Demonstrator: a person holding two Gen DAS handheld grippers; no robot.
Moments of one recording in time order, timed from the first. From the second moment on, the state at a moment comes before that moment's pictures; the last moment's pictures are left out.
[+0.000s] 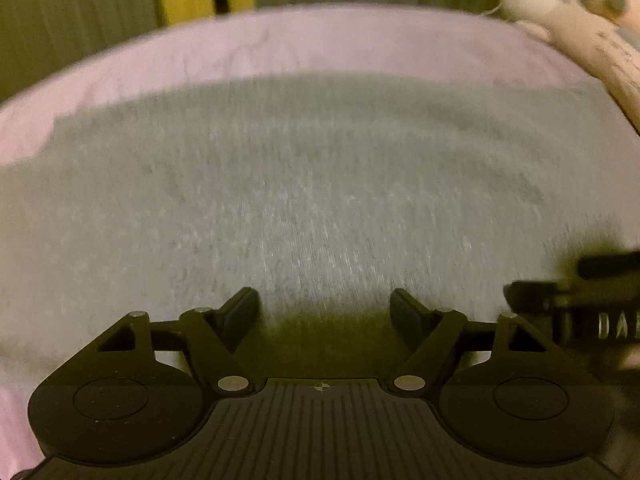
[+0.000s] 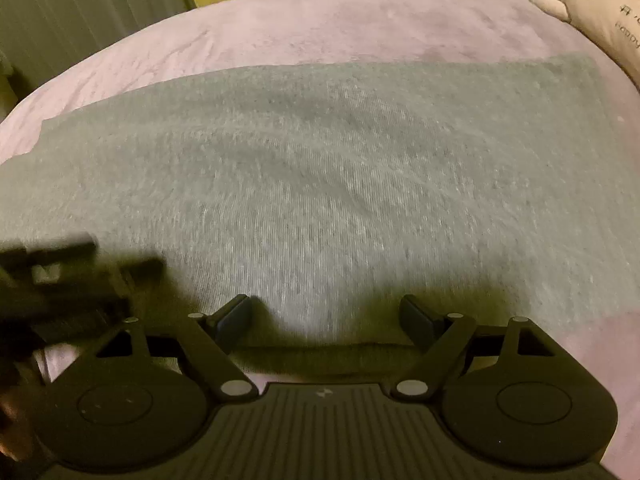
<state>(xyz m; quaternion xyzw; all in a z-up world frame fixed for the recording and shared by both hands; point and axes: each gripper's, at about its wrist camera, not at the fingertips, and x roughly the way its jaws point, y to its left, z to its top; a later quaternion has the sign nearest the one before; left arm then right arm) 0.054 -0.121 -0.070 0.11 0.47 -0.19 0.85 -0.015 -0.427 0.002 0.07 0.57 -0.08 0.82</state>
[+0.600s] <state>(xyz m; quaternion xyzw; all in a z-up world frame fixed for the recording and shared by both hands) 0.037 -0.113 -0.070 0.11 0.48 -0.19 0.85 0.038 -0.443 0.001 0.04 0.52 -0.12 0.85</state>
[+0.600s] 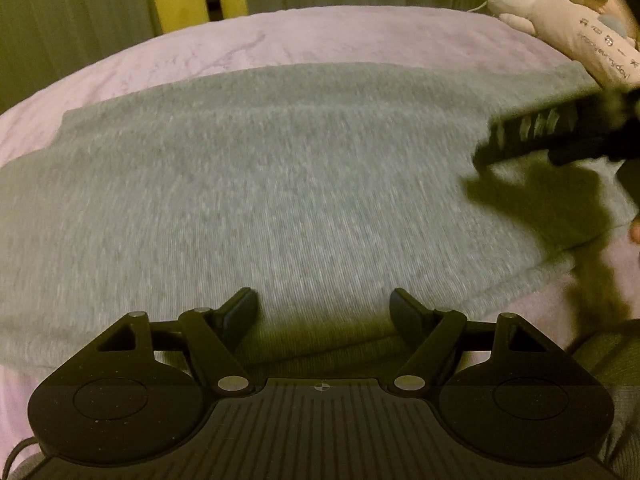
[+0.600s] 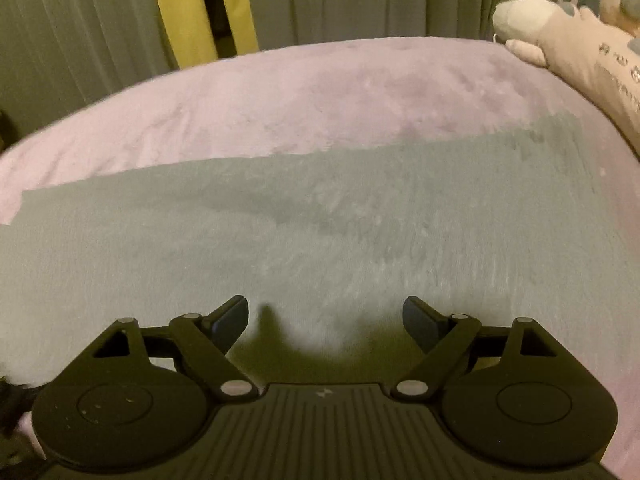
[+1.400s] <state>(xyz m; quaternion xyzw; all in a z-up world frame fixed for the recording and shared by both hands) 0.039 -0.113 -0.075 0.11 0.47 -0.21 0.85 -0.033 -0.562 0.006 -0.03 0.46 -0.31 0.83</state>
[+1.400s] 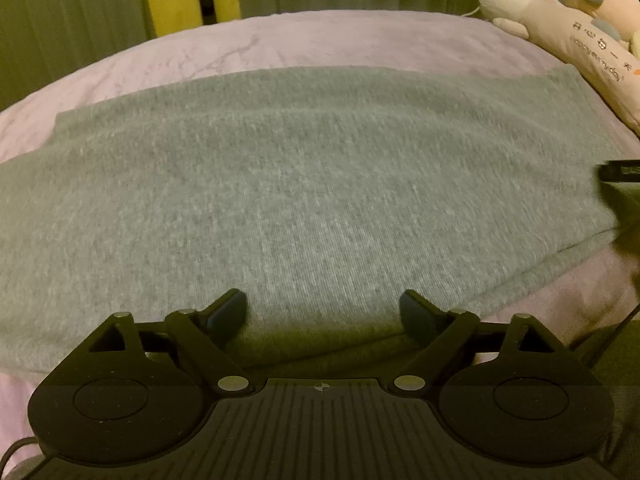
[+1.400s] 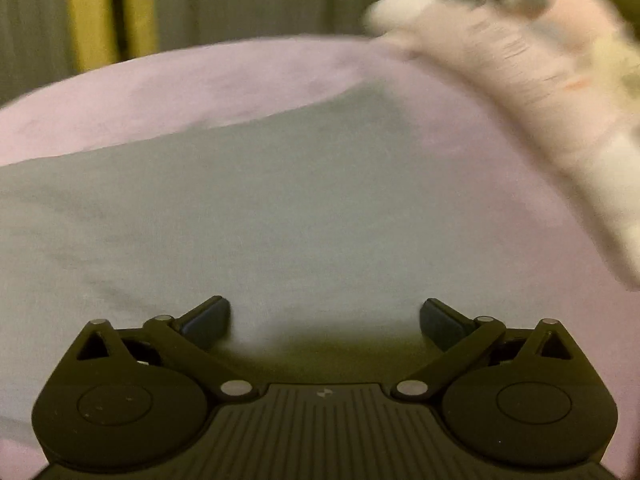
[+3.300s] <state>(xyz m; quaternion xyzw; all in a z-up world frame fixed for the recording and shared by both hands) 0.112 -0.003 -0.048 -0.09 0.44 -0.14 0.88 0.013 -0.316 -0.010 -0.02 0.47 0.15 0.87</state>
